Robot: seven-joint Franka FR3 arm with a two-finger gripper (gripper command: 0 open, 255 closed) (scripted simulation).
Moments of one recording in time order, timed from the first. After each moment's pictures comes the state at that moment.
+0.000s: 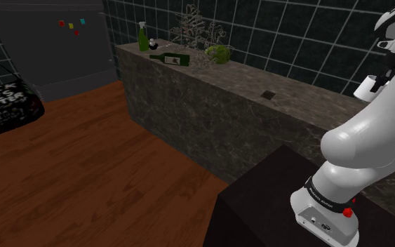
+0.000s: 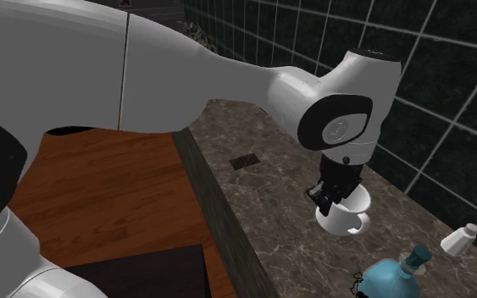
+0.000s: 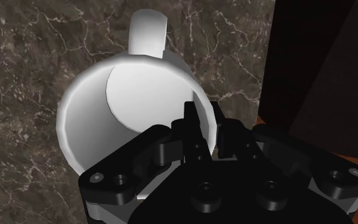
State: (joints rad) arm -0.54 0.02 -0.86 -1.92 -0.03 1.96 -1.61
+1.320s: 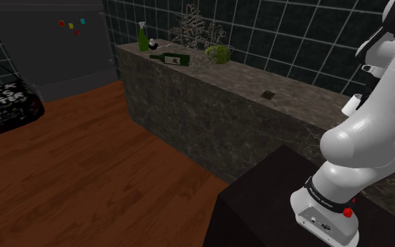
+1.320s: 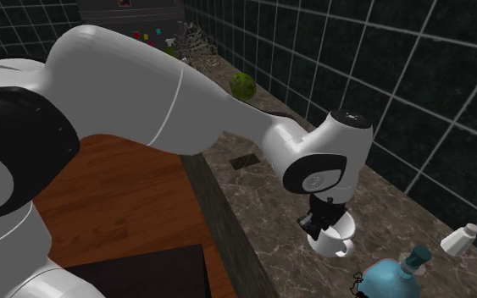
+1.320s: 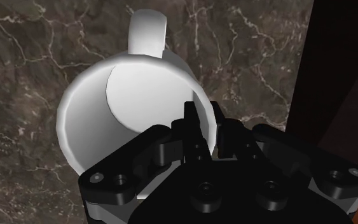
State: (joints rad) arm -0.57 0.14 -0.85 -2.09 0.09 2.21 -1.68
